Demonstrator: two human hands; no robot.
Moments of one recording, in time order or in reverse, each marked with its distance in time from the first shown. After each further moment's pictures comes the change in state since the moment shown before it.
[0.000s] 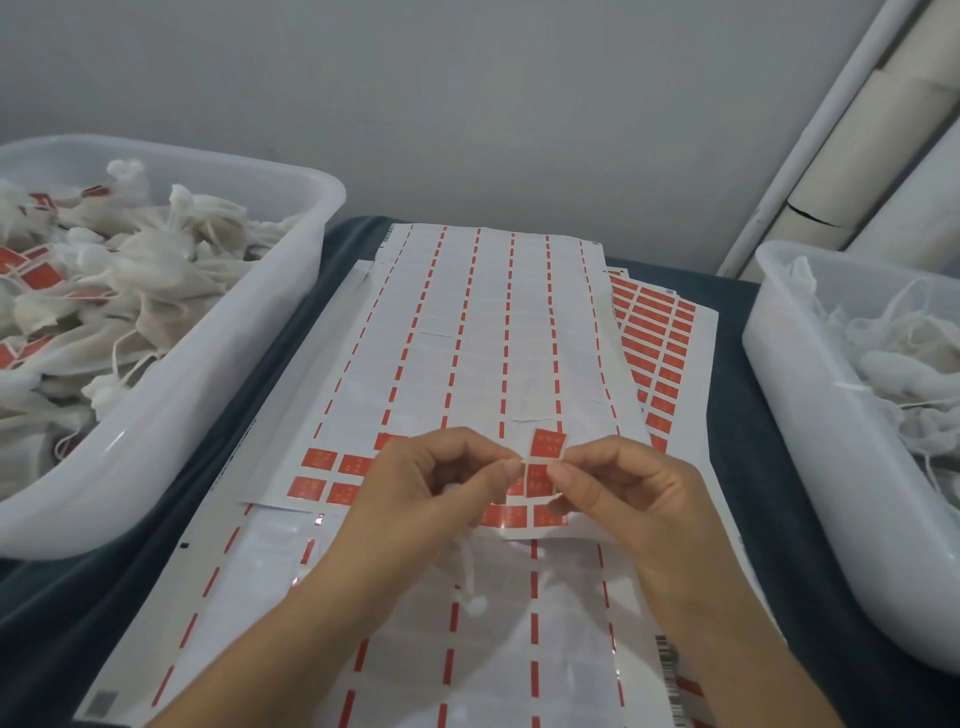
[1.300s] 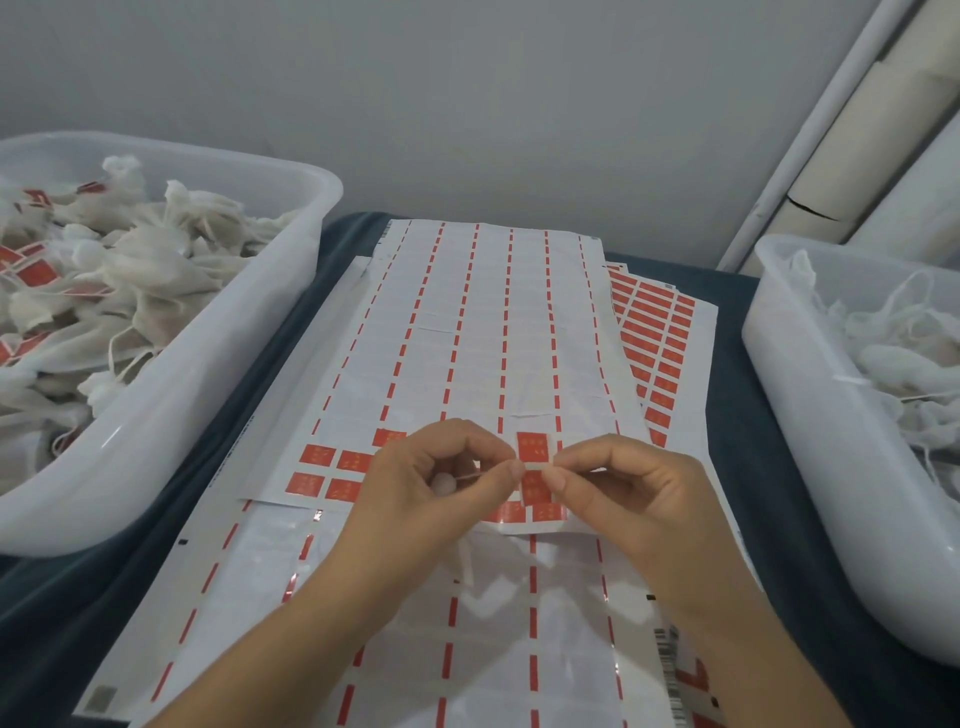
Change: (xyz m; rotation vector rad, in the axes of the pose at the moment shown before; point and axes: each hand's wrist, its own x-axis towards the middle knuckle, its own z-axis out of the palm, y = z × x) left_hand -0.001 -0.006 0.001 0.026 0.002 0.123; right_hand 0.000 0.004 -0.006 -0.209 -0.033 -0.135
